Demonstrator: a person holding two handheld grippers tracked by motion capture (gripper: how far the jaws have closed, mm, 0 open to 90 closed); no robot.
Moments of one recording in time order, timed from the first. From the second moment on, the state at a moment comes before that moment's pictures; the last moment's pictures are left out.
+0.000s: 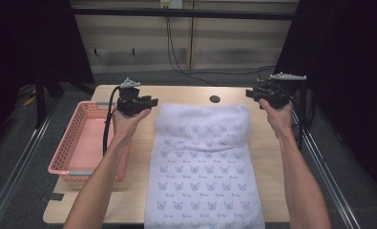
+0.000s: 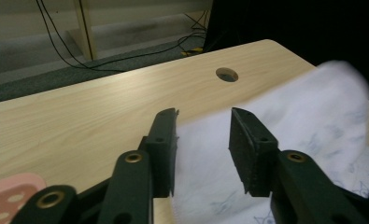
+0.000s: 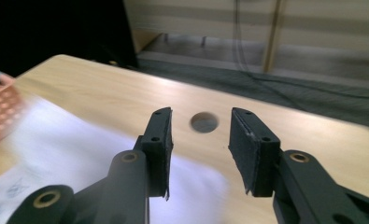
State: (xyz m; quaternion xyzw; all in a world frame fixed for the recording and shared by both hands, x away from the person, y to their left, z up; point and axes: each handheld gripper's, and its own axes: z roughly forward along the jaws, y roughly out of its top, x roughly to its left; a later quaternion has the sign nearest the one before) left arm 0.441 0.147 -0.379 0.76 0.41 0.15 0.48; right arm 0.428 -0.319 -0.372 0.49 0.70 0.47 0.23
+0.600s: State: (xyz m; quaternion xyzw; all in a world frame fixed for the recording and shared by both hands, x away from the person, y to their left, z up) left arm 0.350 0.118 -0.411 0.81 0.31 0.06 0.50; right arm 0.326 -0.313 -0.436 0.43 0.76 0.46 0.14
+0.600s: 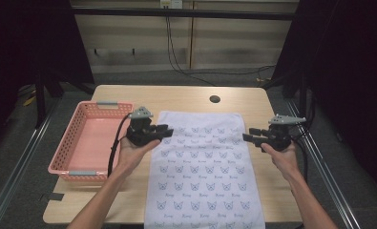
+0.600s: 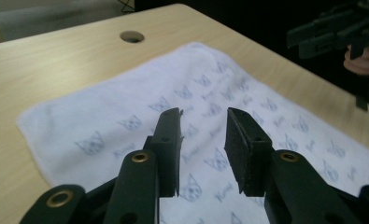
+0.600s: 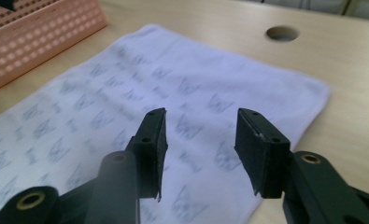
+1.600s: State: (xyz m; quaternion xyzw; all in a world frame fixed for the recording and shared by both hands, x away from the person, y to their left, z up) left arm 0.288 0.128 -0.497 0.87 0.31 0.08 0.37; right arm 0.242 -0.305 -0.495 0.41 0.84 0.34 0.10
